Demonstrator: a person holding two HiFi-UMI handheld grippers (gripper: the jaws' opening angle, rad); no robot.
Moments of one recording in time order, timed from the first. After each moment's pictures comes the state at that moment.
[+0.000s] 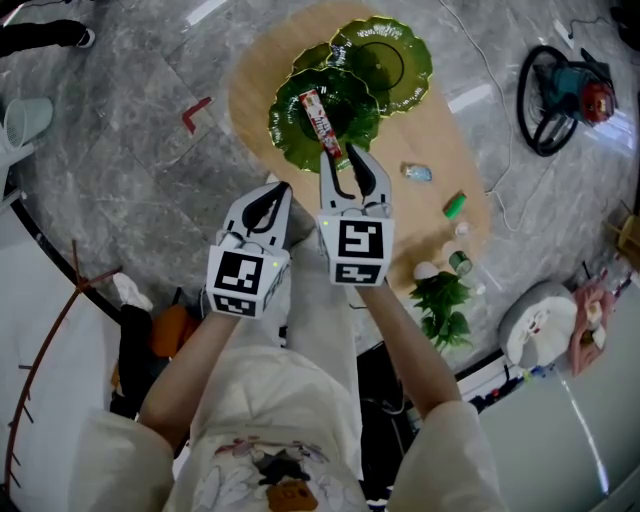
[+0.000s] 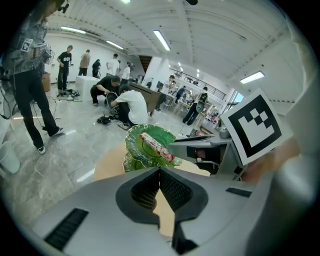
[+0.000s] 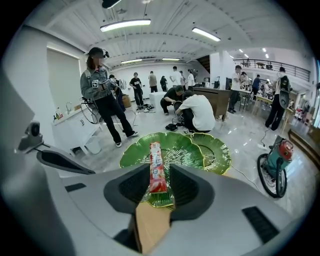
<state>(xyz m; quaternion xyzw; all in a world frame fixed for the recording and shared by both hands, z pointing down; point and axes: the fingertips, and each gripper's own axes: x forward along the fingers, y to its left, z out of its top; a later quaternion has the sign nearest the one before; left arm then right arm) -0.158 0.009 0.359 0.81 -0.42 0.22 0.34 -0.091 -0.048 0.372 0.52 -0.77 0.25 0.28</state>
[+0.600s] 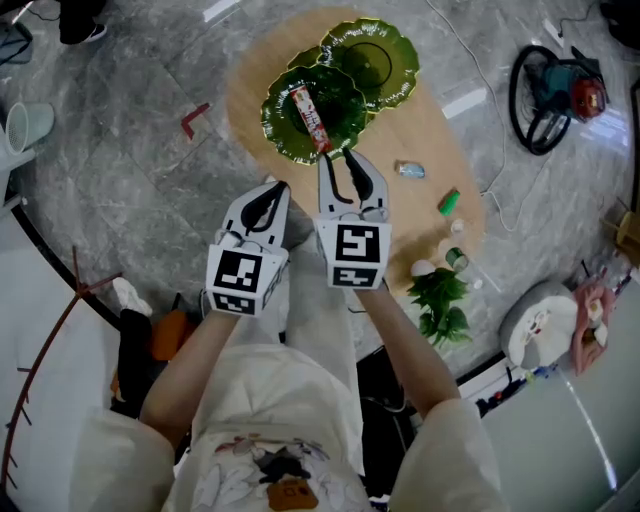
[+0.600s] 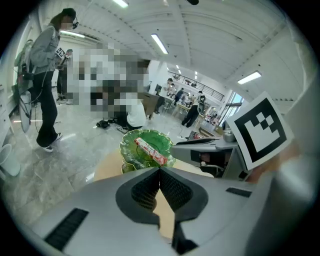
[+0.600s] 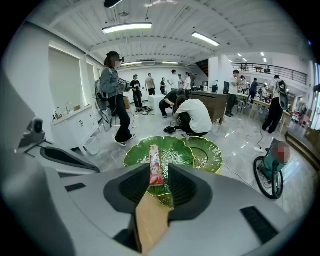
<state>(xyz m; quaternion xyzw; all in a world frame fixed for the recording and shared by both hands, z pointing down) -0.149 0.019 0.339 0.82 -0.42 0.21 0.32 -0.080 -0.030 0.349 0.53 -0.77 0.23 0.28</state>
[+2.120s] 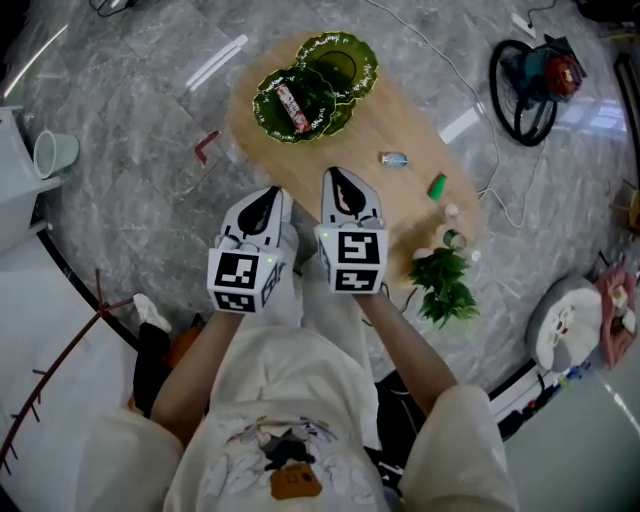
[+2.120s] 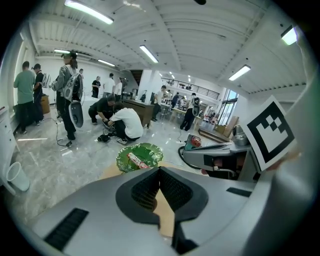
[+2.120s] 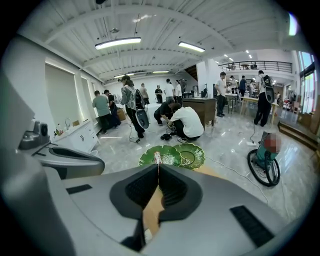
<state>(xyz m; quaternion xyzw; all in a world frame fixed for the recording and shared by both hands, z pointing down) -0.132 0.084 0.241 0.84 -0.44 0.21 0.26 -0.044 0.059 0.254 0.56 -0.76 0.25 0.22</state>
